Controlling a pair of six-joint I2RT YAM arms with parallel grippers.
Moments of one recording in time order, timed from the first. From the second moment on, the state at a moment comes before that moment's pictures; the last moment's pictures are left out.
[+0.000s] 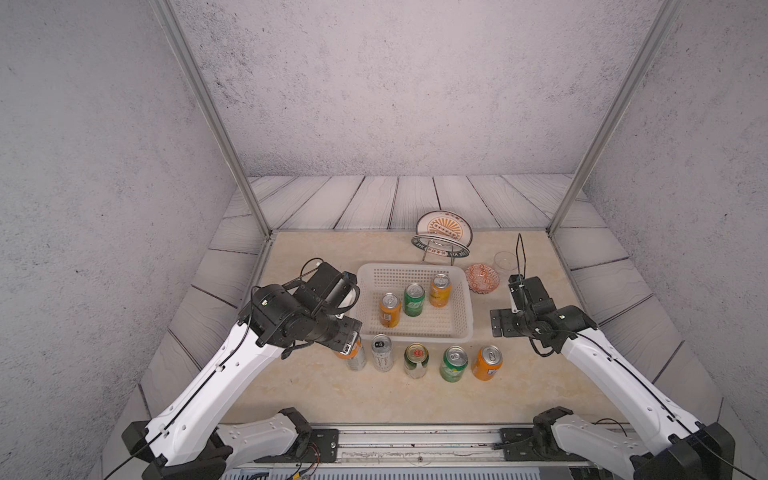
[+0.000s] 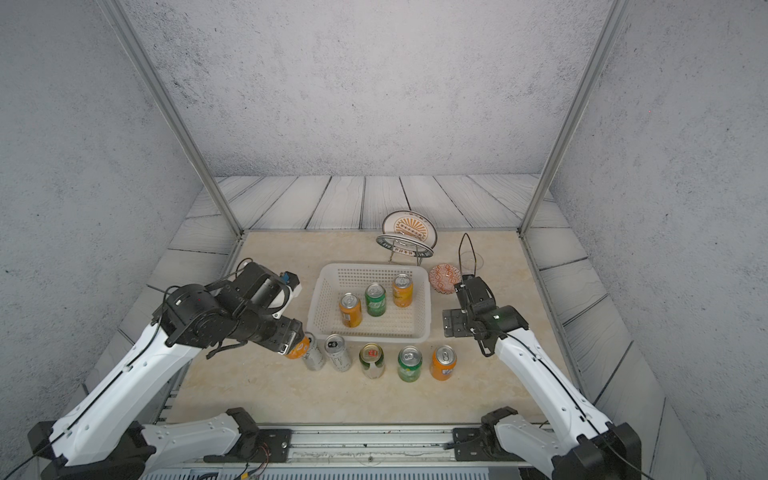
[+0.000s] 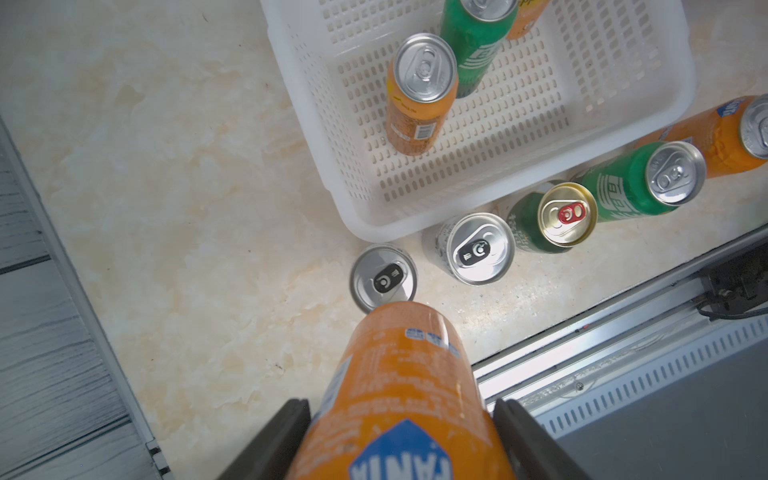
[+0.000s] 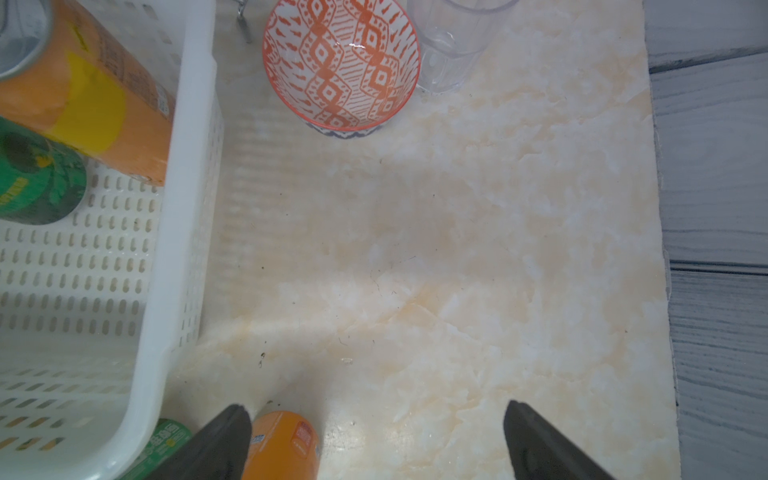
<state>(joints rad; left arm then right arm) -0.79 1.14 1.48 -1.50 -0.10 -0.30 0.36 1.07 0.91 -0.88 0.24 0.23</state>
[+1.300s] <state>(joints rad) -1.21 1.08 0.90 -1.15 -0.17 -0.71 0.36 1.07 0.91 -0.88 0.24 0.23</state>
